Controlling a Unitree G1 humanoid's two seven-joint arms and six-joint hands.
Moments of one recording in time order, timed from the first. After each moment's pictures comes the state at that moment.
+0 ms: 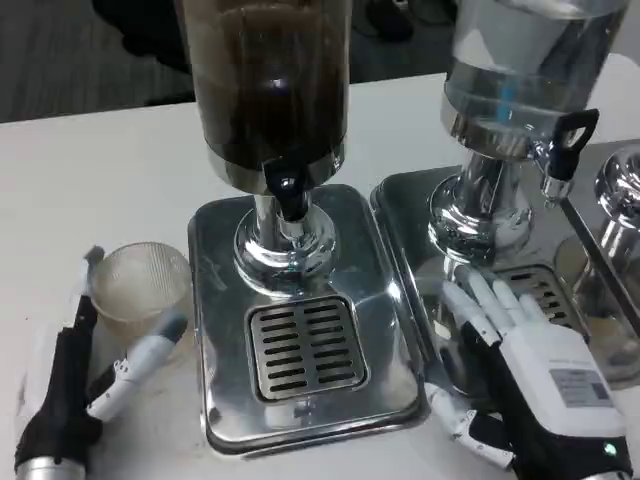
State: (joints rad) left arm -0.01 0.32 0.02 0.80 0.25 -0.72 0.29; right arm 0.32 -0.34 0.30 -0.15 -0.88 -0.08 -0.26
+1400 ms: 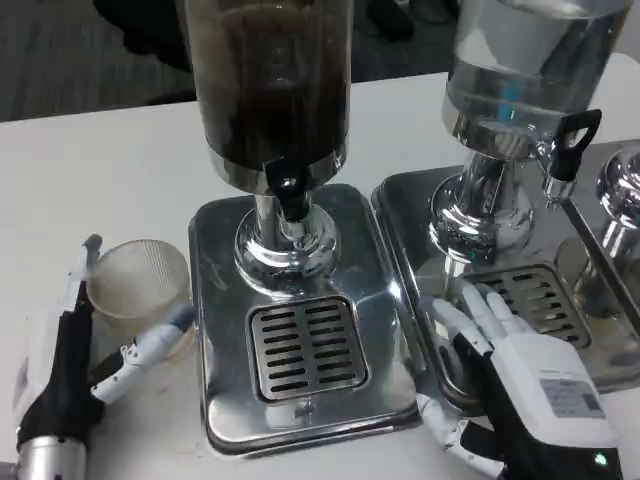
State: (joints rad) left arm -0.16 0.34 -0.02 1.03 0.32 -0.79 0.42; right arm 0.35 -0.32 0.33 -0.19 -0.91 -0.02 -0.24
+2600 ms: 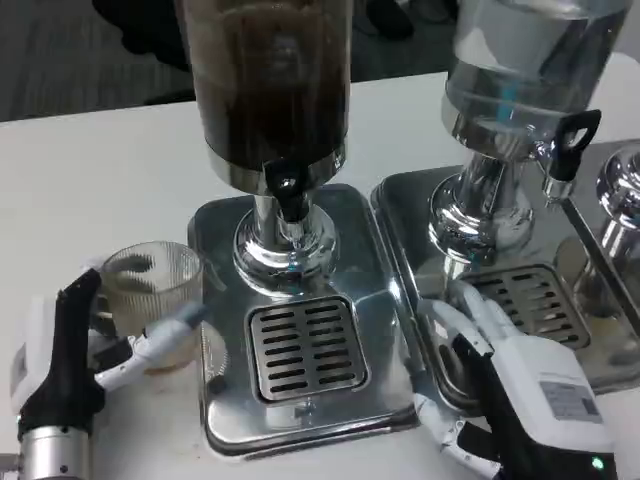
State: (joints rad) left arm -0.19 0.35 -0.05 1.05 0.39 -0.82 0.58; right arm 0.36 -0.28 0.33 -0.19 -0.90 -0.01 -0.24
